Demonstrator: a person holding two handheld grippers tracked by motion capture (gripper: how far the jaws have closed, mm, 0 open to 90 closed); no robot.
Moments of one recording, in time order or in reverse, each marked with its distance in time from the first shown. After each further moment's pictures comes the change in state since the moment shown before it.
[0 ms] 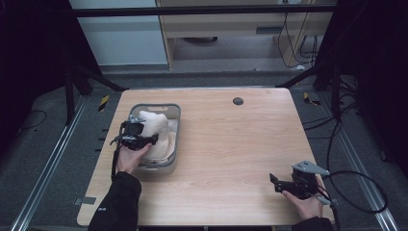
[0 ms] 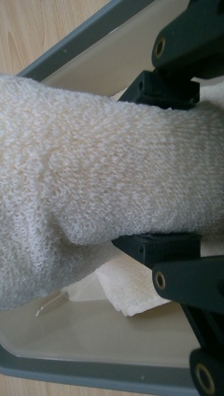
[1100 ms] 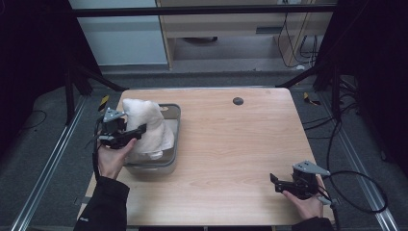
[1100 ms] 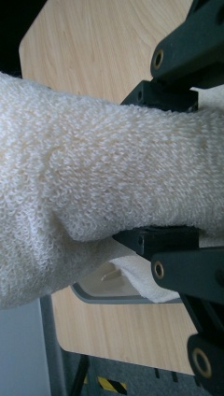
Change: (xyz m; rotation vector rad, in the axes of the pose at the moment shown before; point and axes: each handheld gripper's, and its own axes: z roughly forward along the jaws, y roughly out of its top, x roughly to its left) left arm 0.000 0.018 -0.092 -0.228 -0.044 -0.005; right arm 0.000 0.000 -0.001 -0.007 0.002 -0.002
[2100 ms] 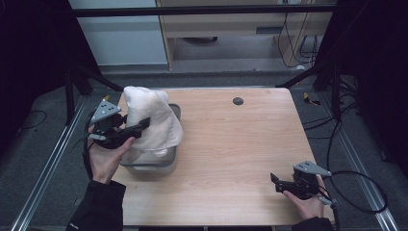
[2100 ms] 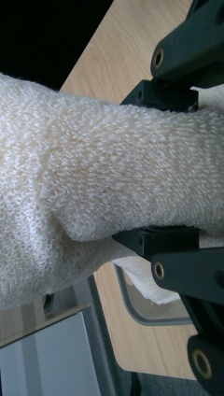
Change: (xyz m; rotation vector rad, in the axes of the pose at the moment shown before) left arm -0.036 0.033 -0.050 -0.112 -0.106 0.094; right arm -0.001 0.000 -0.002 -0.011 -0.002 -0.001
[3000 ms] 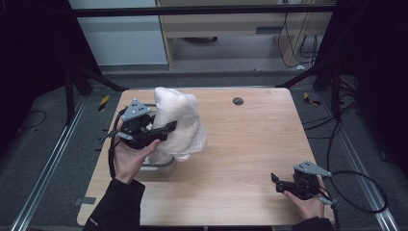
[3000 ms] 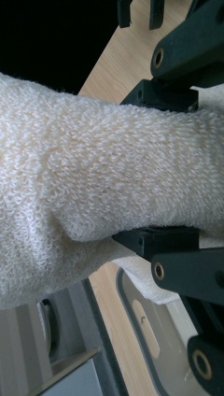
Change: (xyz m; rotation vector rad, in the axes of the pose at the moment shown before) left arm -0.051 0.011 0.030 0.025 -0.138 0.059; right arm 0.000 0.000 -0.001 -0.005 -0.007 -0.008
